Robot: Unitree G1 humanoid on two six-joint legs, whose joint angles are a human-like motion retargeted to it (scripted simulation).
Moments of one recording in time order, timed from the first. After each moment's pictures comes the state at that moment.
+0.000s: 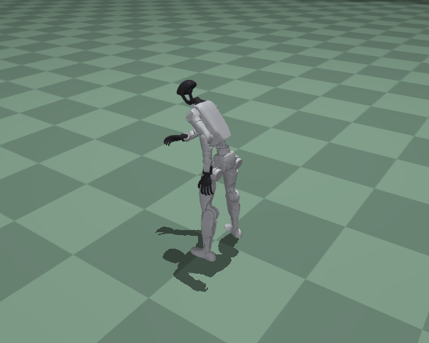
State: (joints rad) left arm 0.20 0.32 -0.22 0.80 -0.36 -0.05 0.26; right arm -0.92 -0.67 0.65 0.44 -0.08 -0.05 -0.41; waist 0.20 0.05 0.52; left_leg -0.24 0.10 0.10 0.02 -0.04 -0.17; right_leg -0.31 -0.24 -0.33 0.16 0.03 0.19
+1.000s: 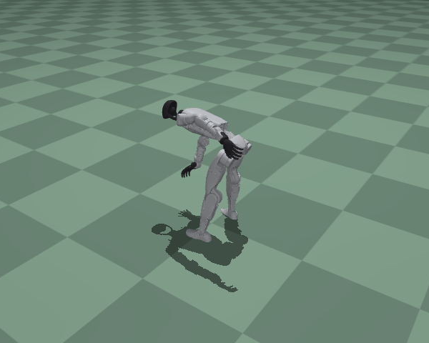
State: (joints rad) left arm 0.43 0.38 -0.36 0.88 -0.26 -0.08 0.25; right arm -1.23 -0.59 0.83 1.03 -0.10 0.11 -0.81; waist 0.18 0.11 0.52; left_leg -1.13 0.07 -0.04 0.03 0.24 -0.25; right_leg -1.16 -0.30 -0.45 0.28 0.24 0.26
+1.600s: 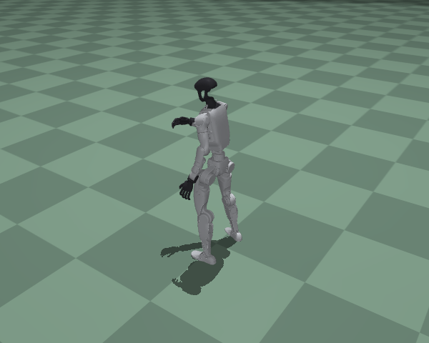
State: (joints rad) left arm 0.09 0.33 -0.16 0.96 -0.13 0.00 0.26; right arm -0.42 -0.66 0.58 -0.24 0.04 -0.11 -0.08; waist 0.16 -0.05 0.23; left_leg 0.03 0.07 0.08 0.10 -0.15 -0.18; right_leg 0.01 -0.27 -0.36 0.19 -0.05 0.24
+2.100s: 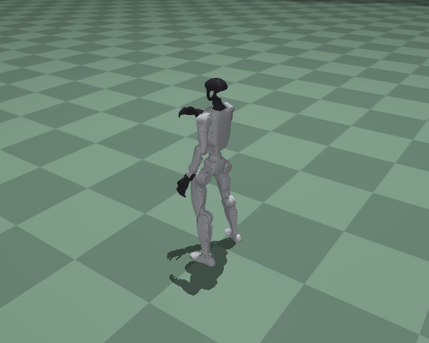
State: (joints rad) left arm 0.19 0.31 -0.24 1.01 -0.06 0.03 0.25; right arm -0.43 -0.72 0.59 -0.38 0.27 -0.12 0.06; waist 0.10 -0.01 0.04; left_leg 0.17 0.09 0.16 0.02 -0.16 -0.17; right_leg 0.11 -0.23 -0.31 0.08 -0.06 0.20
